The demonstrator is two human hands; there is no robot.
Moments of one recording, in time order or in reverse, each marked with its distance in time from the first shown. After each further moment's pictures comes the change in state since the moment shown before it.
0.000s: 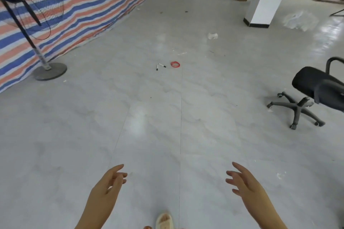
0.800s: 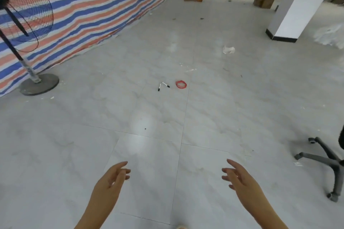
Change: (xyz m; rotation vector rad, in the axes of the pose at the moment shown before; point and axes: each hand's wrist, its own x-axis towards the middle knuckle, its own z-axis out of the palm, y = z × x) left_hand 0.429 0.183 0.147 -0.083 0.100 -0.069; right_hand 0.489 -0.188 -0.008 -0.136 -0.124 -0.047
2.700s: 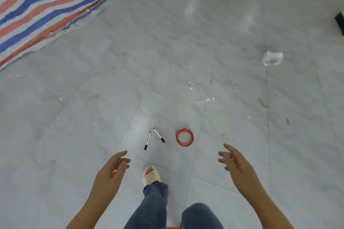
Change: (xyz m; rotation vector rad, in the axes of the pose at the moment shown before) left_hand 1.057 0.298 0.257 0.133 -0.013 -0.215; right_hand 1.109 -0.371 0.058 -0.138 -0.180 0.022
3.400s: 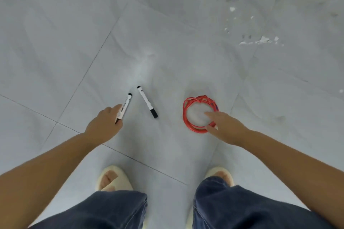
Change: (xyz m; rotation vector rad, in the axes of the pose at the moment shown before) left_hand 0.471 -0.352 0.278 0.788 -0.234 -0.149; right_hand 0.507 0.349 0.230 -0.925 -0.653 -0.176
